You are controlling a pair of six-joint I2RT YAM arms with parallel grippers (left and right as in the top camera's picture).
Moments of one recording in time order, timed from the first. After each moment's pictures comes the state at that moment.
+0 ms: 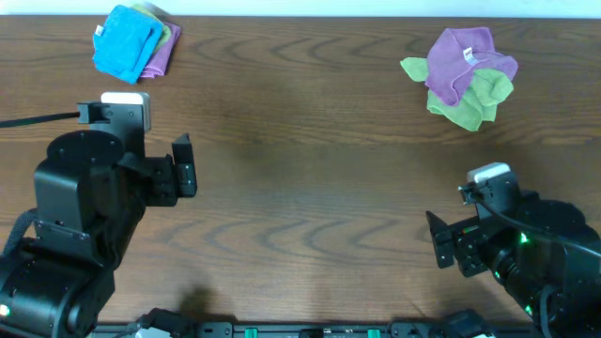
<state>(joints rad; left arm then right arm) -0.30 1.00 1.56 -1.19 -0.23 -0.15 0.35 0.75 1.25 -1.24 0.11 -0.06</state>
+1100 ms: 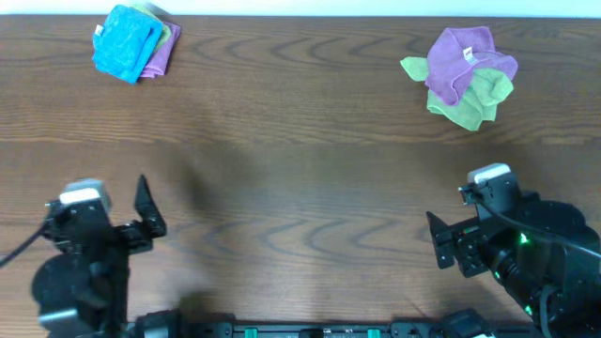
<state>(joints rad) 0.17 0.37 0.77 -0.64 0.01 -0.04 0.35 0.75 1.25 -1.24 0.11 -0.06</state>
